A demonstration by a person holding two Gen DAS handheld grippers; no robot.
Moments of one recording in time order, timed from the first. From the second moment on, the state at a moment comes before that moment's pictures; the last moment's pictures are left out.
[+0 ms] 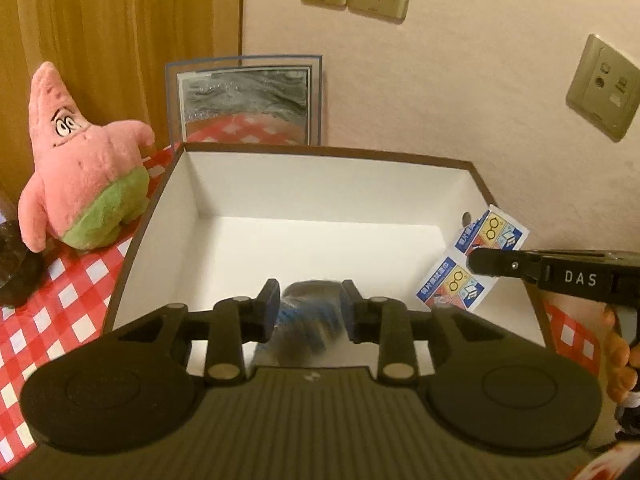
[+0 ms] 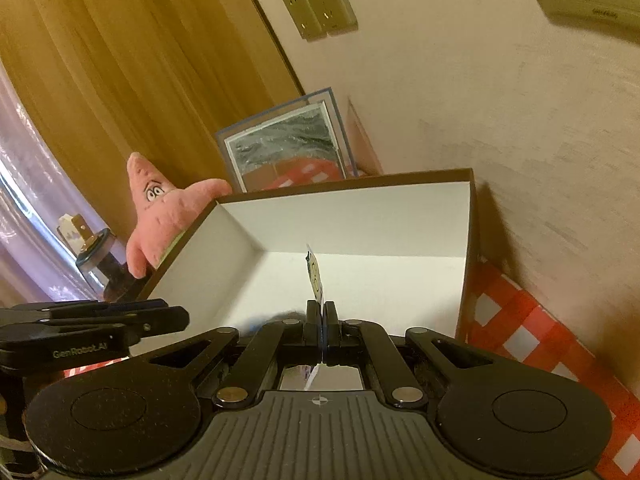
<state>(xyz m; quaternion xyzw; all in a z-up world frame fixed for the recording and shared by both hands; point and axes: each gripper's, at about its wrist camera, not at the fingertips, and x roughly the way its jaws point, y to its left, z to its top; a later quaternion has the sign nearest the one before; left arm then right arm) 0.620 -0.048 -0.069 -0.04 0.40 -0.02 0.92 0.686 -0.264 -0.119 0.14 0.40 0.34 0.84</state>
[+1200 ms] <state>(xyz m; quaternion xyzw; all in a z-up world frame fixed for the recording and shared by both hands) 0.533 -0.022 -0.041 -0.08 0.41 0.02 0.91 0.629 -0.307 -0.096 0.11 0.41 0.29 0.86</state>
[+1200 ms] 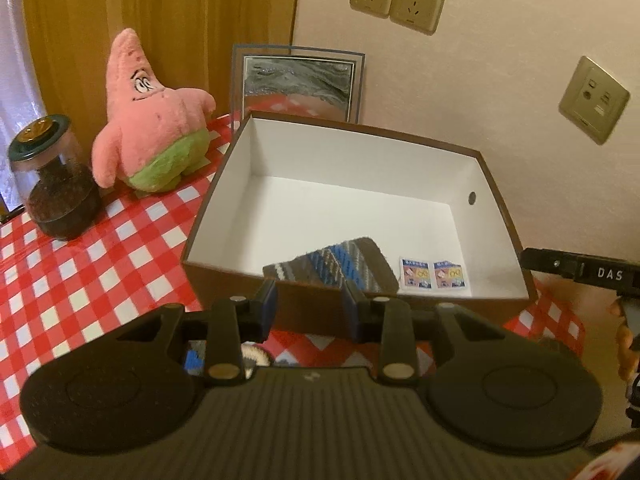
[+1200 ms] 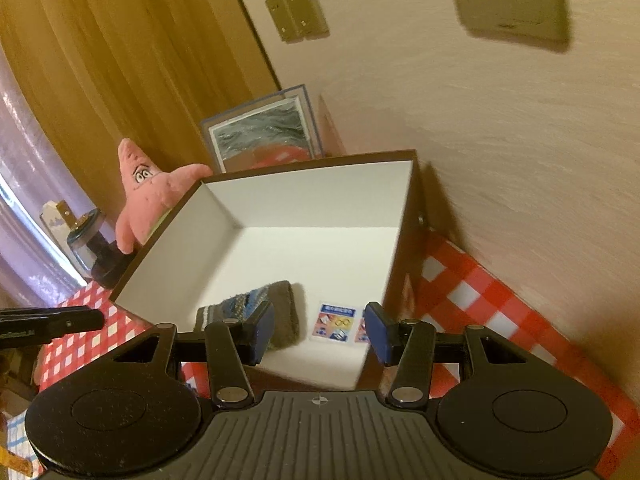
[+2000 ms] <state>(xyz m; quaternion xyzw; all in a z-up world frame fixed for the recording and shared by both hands) 0.381 0.010 -0.029 -0.08 0.40 0.03 0.91 0.482 -0.339 -0.066 0.11 0.41 0.24 0.87</state>
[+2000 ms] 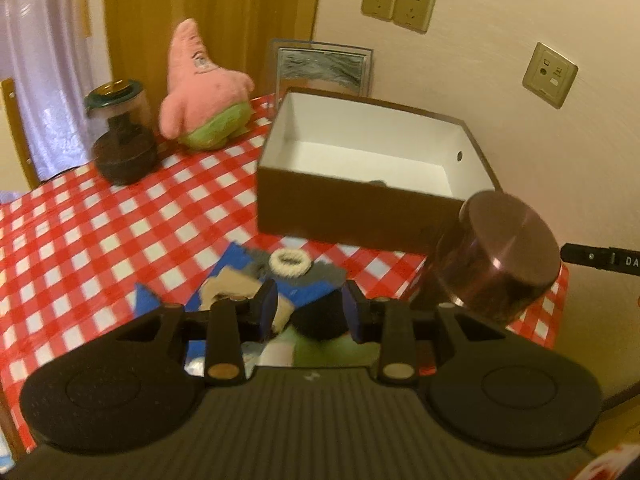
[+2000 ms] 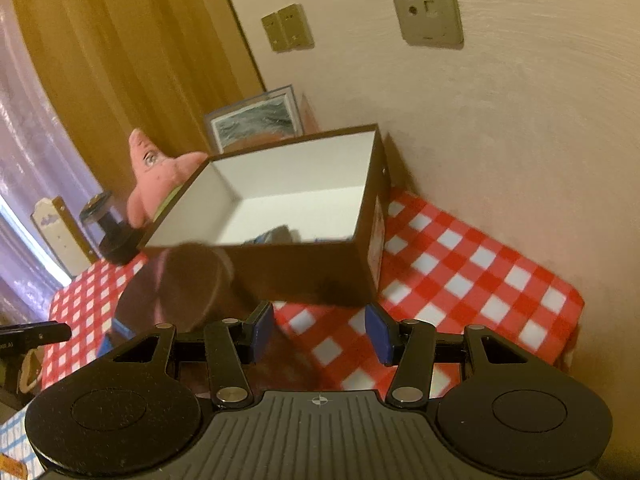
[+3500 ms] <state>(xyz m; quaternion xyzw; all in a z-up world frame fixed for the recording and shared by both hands) 0.308 0.041 -0.072 -0.07 0.44 0.03 0.89 0.390 -0.189 -0.126 0.03 0.47 0.40 0.79</state>
